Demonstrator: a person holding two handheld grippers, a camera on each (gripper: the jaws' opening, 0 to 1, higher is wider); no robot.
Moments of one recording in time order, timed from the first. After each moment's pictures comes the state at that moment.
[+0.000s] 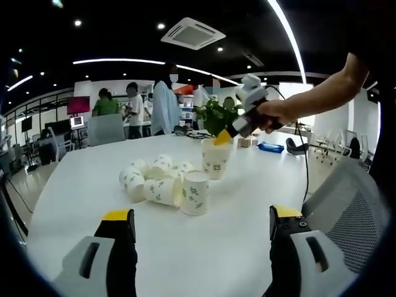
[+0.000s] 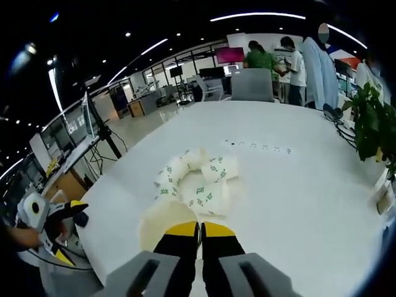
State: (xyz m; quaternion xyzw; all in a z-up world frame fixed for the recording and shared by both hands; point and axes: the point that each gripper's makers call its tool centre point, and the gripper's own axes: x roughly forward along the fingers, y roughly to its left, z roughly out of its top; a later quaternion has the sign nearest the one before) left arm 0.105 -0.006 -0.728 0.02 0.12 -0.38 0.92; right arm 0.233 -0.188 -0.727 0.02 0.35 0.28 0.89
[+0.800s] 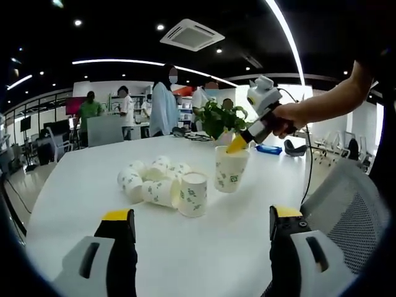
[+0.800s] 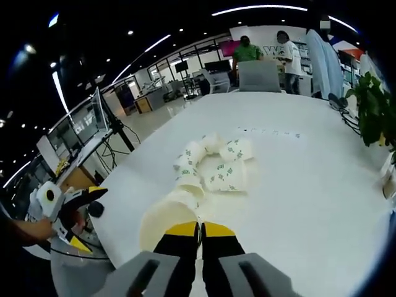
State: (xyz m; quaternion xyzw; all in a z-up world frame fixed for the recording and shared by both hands) left arm 0.103 -0.007 -0.728 0.02 0.12 -0.38 0.92; right arm 0.186 -0.175 -0.731 0.04 0.37 0.31 0.88
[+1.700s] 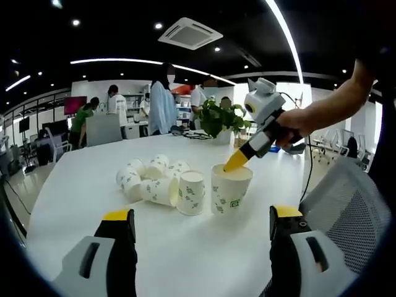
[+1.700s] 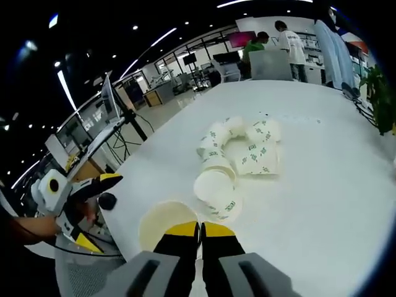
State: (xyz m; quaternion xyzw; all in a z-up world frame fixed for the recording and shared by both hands) left arm 0.099 -0.008 -0.732 0.03 0.13 -0.39 0.91; right arm 0.152 -0.121 -0.757 0.05 0.39 0.34 0.85
